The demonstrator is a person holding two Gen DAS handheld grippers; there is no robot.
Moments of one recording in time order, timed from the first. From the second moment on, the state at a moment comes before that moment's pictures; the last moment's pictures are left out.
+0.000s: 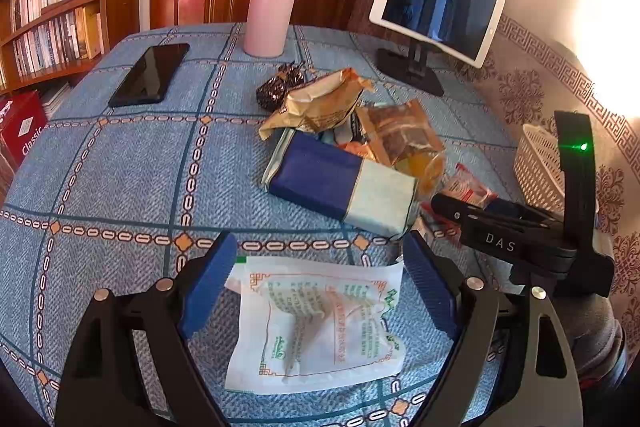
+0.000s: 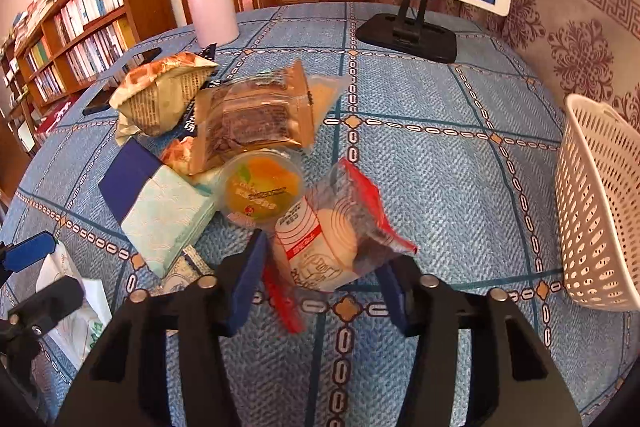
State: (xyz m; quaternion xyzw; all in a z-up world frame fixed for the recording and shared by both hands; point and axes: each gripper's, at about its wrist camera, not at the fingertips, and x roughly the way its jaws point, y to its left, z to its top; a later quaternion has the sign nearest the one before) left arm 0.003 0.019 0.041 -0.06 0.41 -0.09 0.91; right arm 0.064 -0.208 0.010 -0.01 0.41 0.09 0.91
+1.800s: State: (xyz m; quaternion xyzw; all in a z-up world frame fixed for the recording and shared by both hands) left arm -0.039 -0.042 0.013 0.13 0.43 -0.24 0.86; right arm -0.035 -0.303 0.055 0.14 0.33 0.11 0.93
